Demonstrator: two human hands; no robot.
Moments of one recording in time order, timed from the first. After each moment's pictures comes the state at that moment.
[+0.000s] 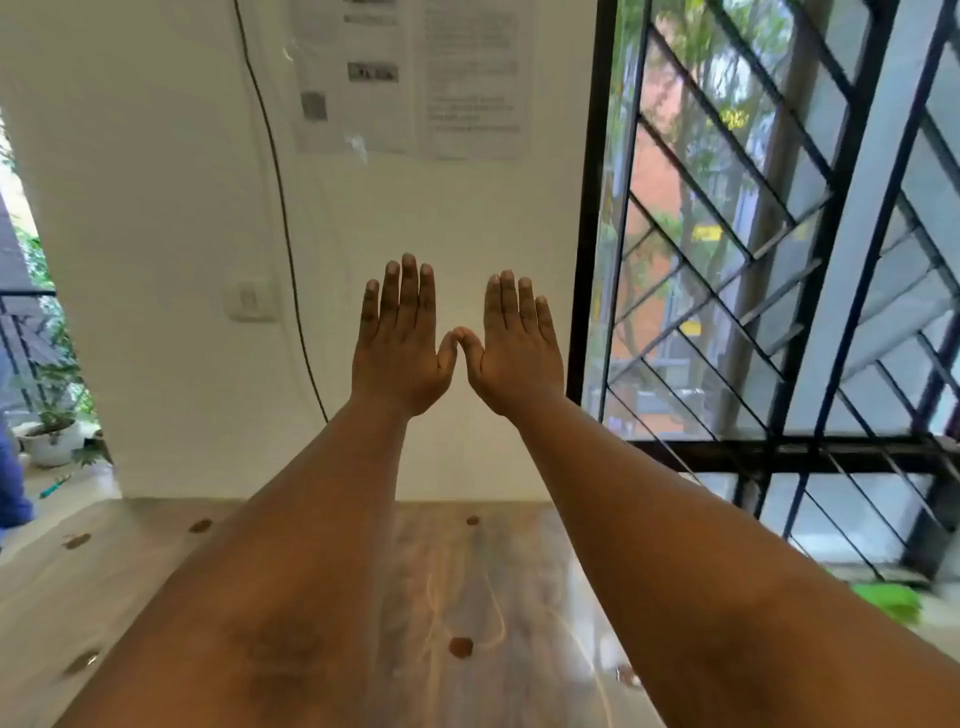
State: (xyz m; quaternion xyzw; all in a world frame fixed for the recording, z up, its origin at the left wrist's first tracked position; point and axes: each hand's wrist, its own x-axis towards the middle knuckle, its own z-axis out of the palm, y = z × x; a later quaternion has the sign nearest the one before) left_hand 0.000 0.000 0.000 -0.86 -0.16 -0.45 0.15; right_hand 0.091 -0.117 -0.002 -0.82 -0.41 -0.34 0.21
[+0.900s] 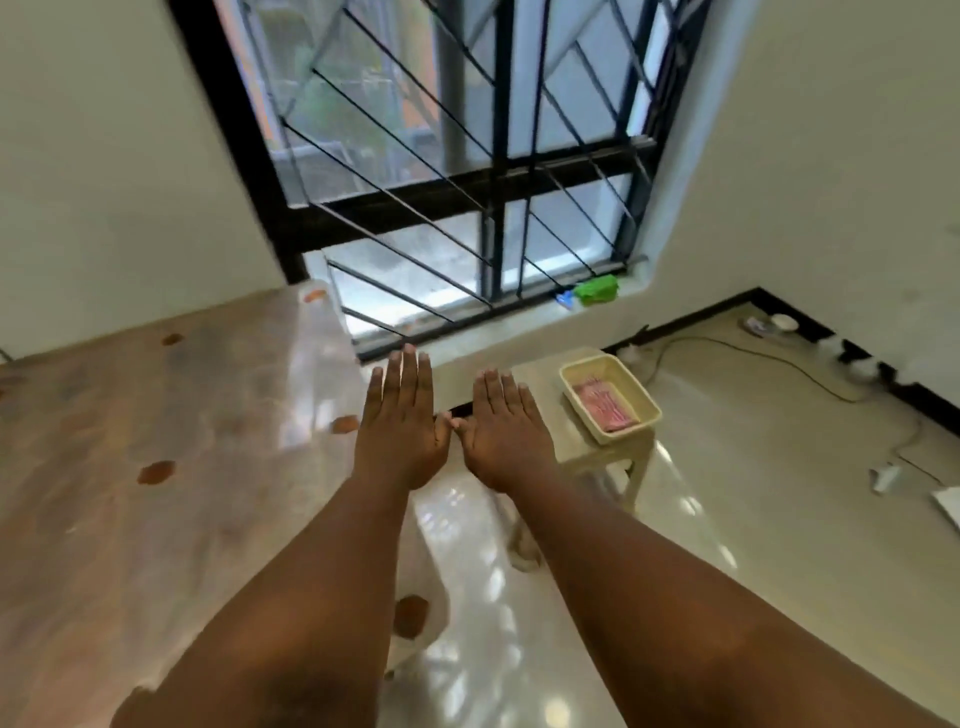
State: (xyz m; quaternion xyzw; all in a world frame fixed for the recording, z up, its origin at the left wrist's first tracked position) left_hand 0.089 -0.350 -0.326 -0.99 0.01 -0.11 0.00; right_hand 0.111 -0.494 -0.328 -0.97 -0.20 0.03 0.12
